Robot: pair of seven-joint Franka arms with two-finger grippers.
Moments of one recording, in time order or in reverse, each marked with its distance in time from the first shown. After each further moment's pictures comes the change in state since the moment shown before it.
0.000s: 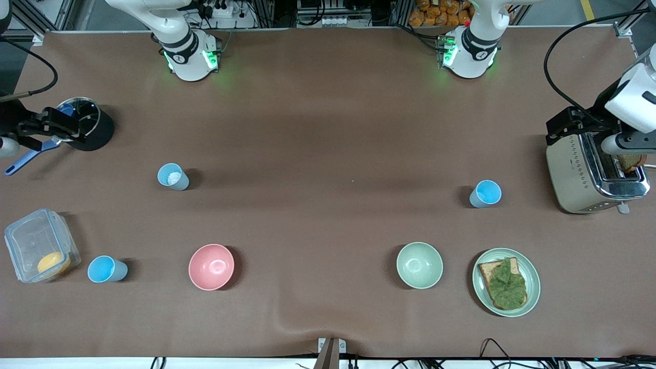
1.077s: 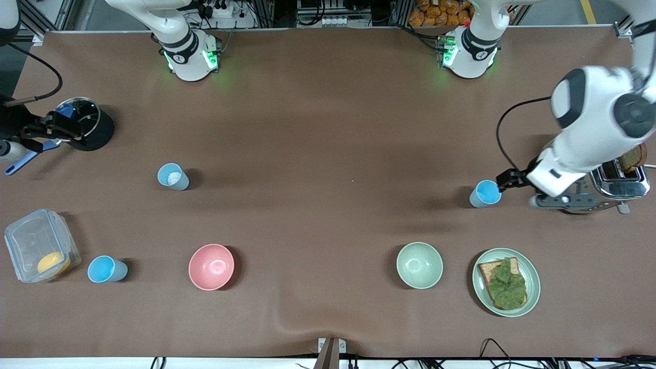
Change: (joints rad) left arm 0.018 0.113 0.001 -0.493 -0.001 0.616 -0.005; right arm 0.001 0.002 0.005 -0.030 -0.029 0.021 0.004
